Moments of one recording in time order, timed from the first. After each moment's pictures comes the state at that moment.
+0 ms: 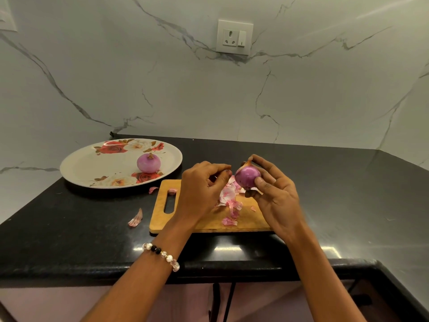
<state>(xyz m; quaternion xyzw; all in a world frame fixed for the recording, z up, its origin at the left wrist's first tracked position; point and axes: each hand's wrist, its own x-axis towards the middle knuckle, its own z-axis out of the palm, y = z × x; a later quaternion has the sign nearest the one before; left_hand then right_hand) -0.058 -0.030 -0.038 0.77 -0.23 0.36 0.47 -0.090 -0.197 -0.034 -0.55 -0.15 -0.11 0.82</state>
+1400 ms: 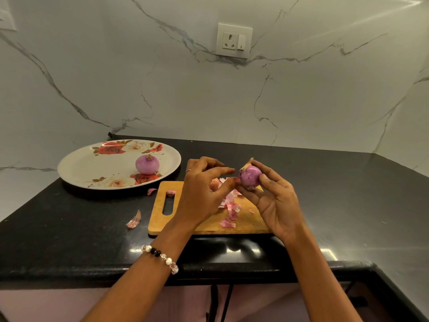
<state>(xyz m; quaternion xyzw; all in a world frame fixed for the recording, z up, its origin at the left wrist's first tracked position) -0.056 -0.034 -0.040 0.79 -0.24 0.36 0.43 -0.096 -0.195 -0.024 -0.45 -0.10 -0.05 0.89</state>
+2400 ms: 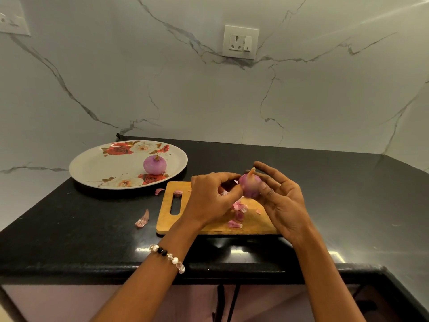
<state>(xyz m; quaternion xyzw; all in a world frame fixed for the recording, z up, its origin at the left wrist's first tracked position) -0.064 -0.030 -0.039 0.81 -0.25 0.24 0.47 -0.093 -0.200 -0.031 -0.54 -0.15 -0.08 0.82</state>
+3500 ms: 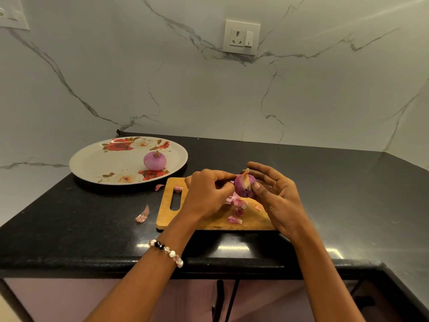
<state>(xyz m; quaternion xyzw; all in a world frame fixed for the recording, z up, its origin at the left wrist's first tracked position) -0.068 -0.028 -0.035 0.83 -0.19 0.19 0.49 -0.084 -0.204 -0.042 -0.66 -0.18 -0.11 0.72</state>
